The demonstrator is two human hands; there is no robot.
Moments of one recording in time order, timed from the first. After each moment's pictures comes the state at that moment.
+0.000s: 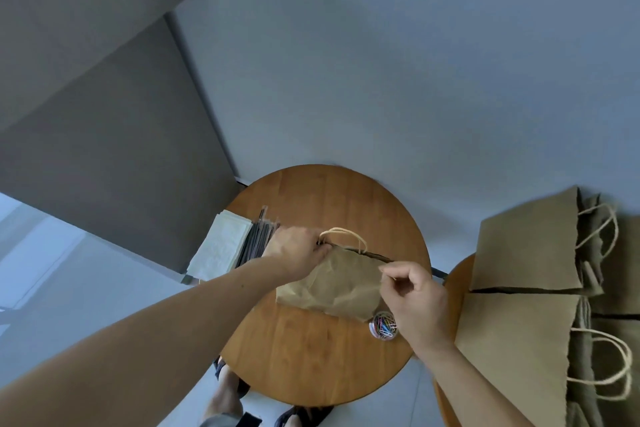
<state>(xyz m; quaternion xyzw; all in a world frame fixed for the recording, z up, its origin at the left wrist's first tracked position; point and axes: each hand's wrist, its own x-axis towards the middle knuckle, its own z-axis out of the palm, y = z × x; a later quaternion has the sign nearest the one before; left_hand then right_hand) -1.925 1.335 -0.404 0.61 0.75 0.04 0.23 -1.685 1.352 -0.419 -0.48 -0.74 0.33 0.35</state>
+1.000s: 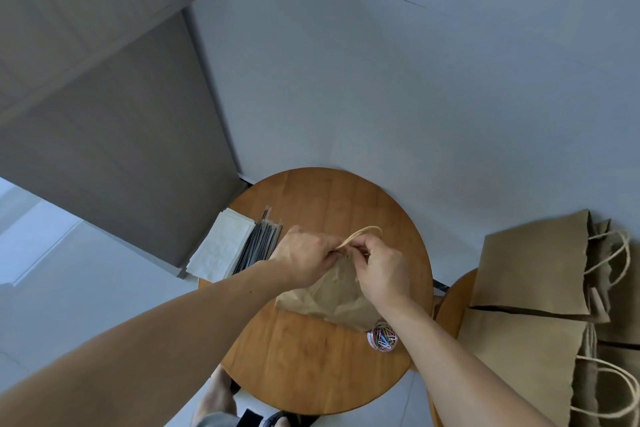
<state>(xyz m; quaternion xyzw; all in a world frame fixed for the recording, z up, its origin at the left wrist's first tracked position) -1.924 1.336 -0.405 0.67 0.70 0.13 0.23 -1.763 1.391 -0.414 -0.50 -0.79 0.33 0.17</state>
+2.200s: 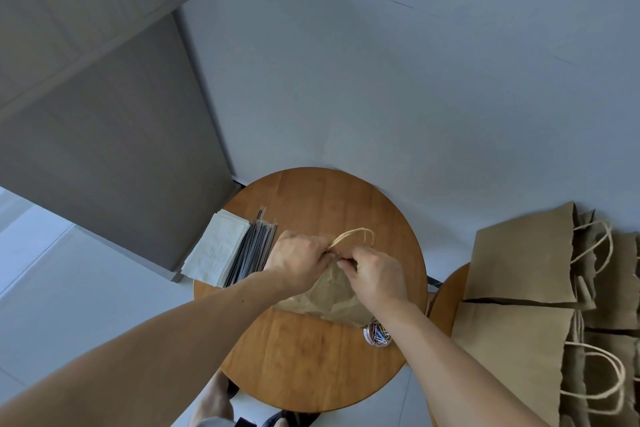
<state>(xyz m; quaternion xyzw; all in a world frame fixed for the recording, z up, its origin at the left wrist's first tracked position) -1.919 1.325 -0.418 0.64 0.73 0.16 0.21 -1.752 1.384 -0.416 -0.44 -0.87 0.20 0.08</state>
